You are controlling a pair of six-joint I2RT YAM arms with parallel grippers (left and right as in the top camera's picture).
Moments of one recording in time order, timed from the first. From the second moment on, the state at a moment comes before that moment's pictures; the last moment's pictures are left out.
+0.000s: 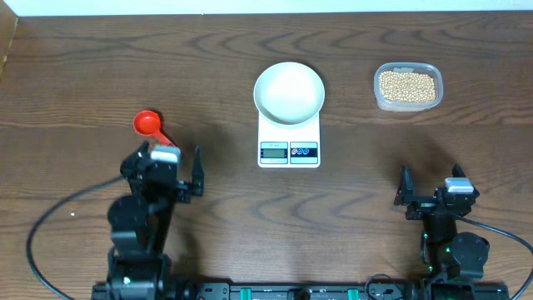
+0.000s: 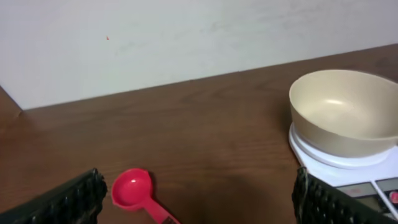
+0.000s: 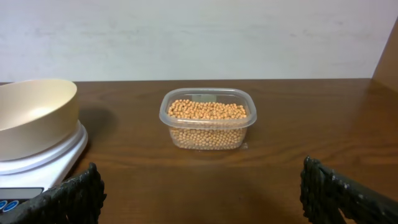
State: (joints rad) left arm 0.01 0.49 0.41 -0.16 0.10 0.17; right arm -0.06 0.01 0.01 -0.07 -0.06 0.01
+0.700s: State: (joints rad) left arm 0.24 1.38 1.41 -0.83 0.26 0.06; right arm -0.06 0.01 0.01 -0.07 -0.06 0.01
